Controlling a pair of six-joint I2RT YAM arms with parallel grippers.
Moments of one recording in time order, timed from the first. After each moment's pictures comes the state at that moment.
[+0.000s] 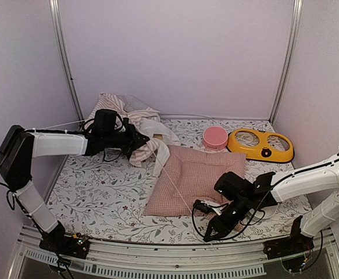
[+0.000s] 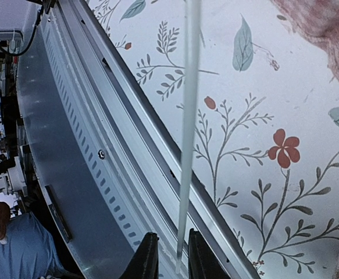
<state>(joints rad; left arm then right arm) -0.49 1.68 1.02 0.18 0.39 -1.11 1.08 1.44 0.67 -0.35 -0.61 0.44</state>
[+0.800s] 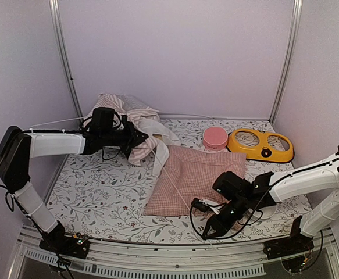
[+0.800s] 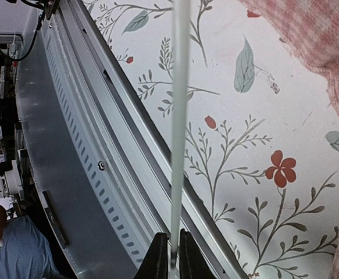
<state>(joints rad) -0.48 1.66 1.02 0.18 0.41 -1.10 1.08 1.45 0.67 -0.31 -0.59 0.44</state>
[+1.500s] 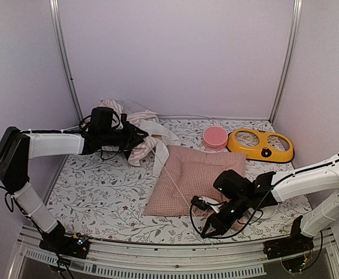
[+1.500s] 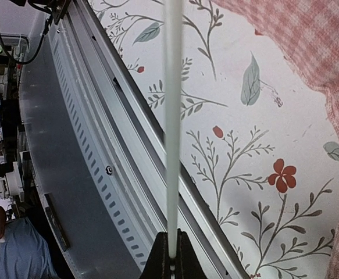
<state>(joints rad) -0.47 1.65 1.02 0.18 0.41 -1.06 1.08 1.44 0.67 -0.29 -0.58 0.44</state>
